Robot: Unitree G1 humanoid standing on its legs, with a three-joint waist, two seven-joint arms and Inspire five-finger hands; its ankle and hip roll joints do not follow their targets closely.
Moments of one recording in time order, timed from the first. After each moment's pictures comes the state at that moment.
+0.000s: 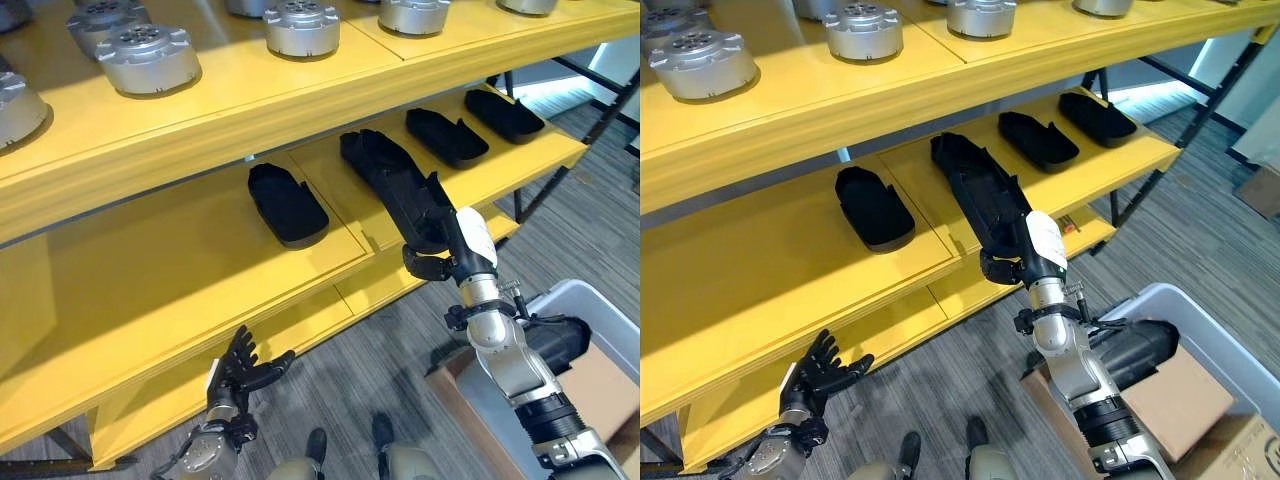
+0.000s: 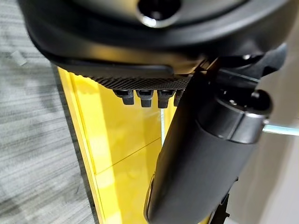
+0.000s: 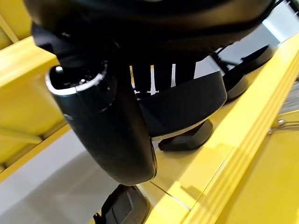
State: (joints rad) left arm 0.24 0.25 -0.13 0.24 -0.57 -0.13 0.12; right arm -0.31 -0.46 0.23 0.09 -0.38 0.02 -0.24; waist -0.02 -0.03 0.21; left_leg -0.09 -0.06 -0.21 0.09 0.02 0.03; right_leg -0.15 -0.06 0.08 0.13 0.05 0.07
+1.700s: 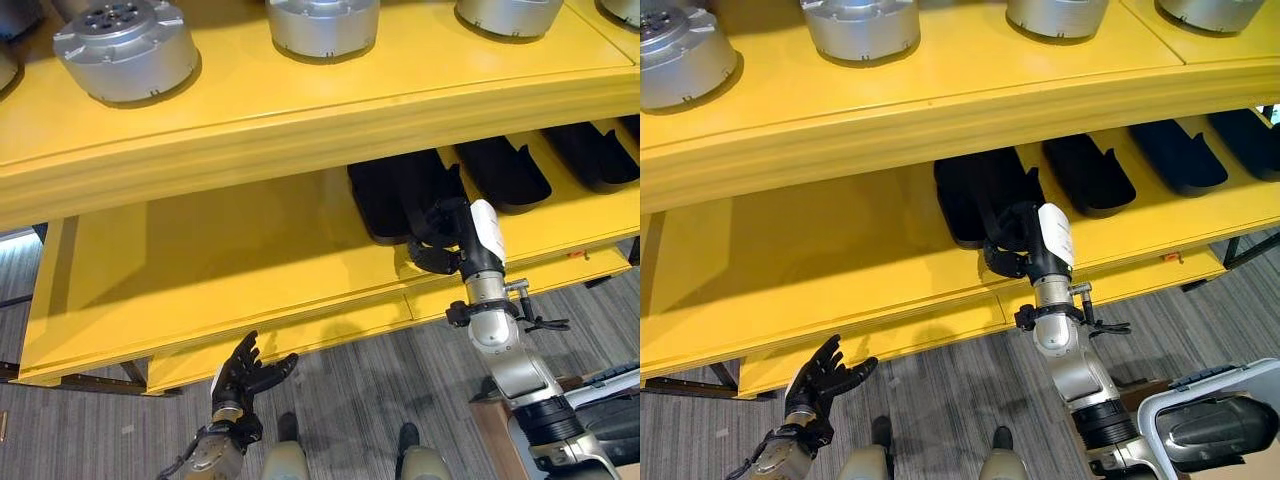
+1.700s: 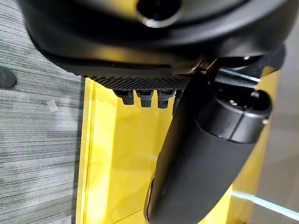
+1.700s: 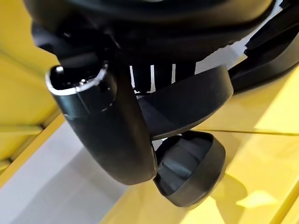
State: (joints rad) left arm 0.23 0.27 -0.13 0.24 -0.58 -0.09 0.14; right arm -0.30 -0.42 0.18 0.04 -0.35 0.02 -0.29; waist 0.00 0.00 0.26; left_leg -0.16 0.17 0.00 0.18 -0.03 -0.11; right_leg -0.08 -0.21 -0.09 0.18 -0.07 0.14
